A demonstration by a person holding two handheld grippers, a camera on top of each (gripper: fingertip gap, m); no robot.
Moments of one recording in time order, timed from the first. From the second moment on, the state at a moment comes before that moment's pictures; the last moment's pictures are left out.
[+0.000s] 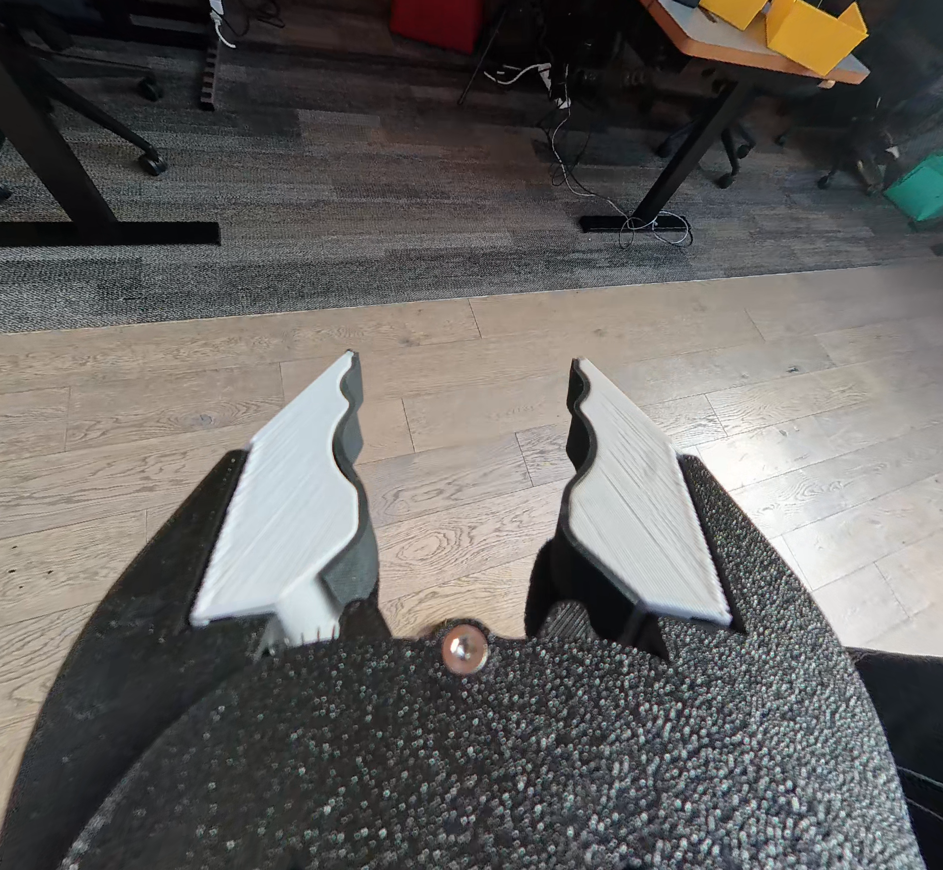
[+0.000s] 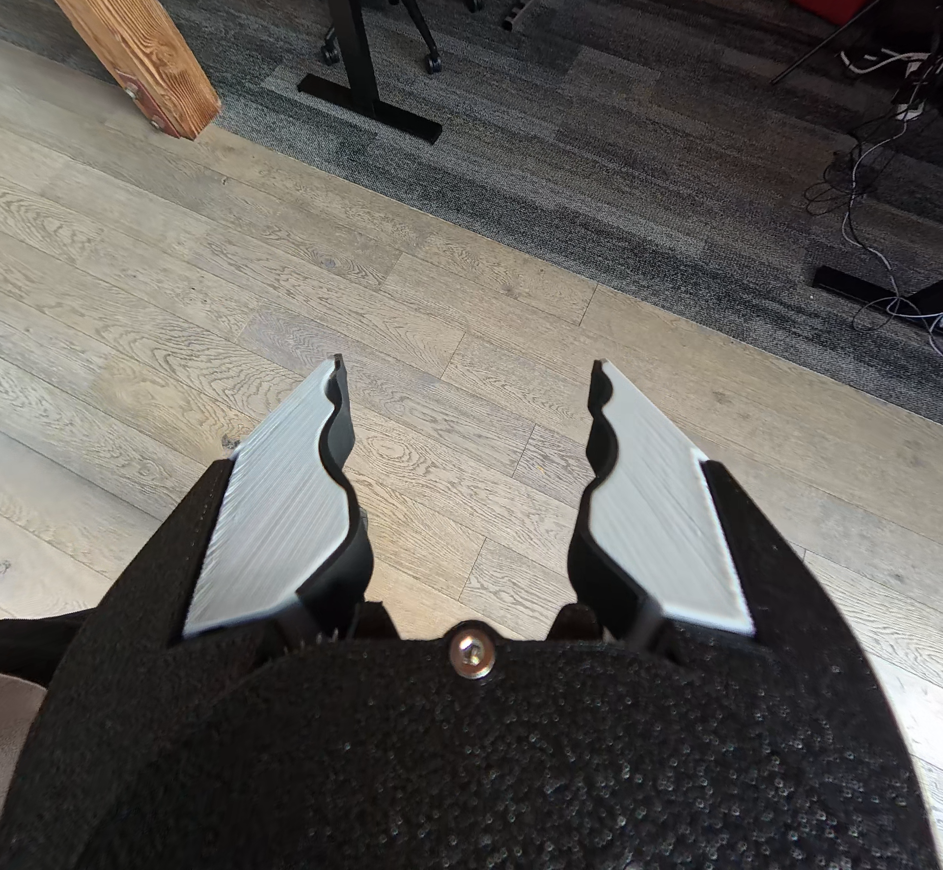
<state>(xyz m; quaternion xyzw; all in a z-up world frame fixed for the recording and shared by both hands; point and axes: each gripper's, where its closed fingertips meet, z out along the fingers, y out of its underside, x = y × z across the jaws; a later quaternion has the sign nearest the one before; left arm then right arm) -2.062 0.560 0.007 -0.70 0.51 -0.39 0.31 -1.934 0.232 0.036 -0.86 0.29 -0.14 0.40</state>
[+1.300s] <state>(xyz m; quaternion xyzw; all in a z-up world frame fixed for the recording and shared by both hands) -1.382 0.083 -0.065 -0.71 0.50 -0.41 0.27 -1.361 -0.190 -0.016 -0.83 0.27 -0.14 0.46</state>
